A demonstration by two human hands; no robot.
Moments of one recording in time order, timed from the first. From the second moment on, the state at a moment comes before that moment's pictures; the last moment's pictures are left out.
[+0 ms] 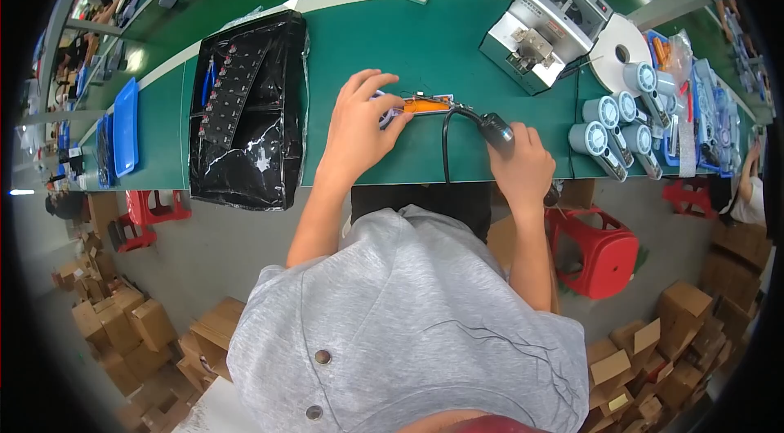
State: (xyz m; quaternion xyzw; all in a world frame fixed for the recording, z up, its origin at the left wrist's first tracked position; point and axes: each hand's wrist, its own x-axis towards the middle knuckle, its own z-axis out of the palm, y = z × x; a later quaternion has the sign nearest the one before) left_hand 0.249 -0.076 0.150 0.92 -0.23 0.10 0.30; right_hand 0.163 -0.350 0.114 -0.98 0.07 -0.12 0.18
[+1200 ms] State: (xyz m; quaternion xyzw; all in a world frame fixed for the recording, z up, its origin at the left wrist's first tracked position) left_hand 0.251 -0.090 0.128 0.93 -0.23 0.16 0.26; right_hand 0.165 -0.347 0.120 -0.97 0.10 -0.11 0.20
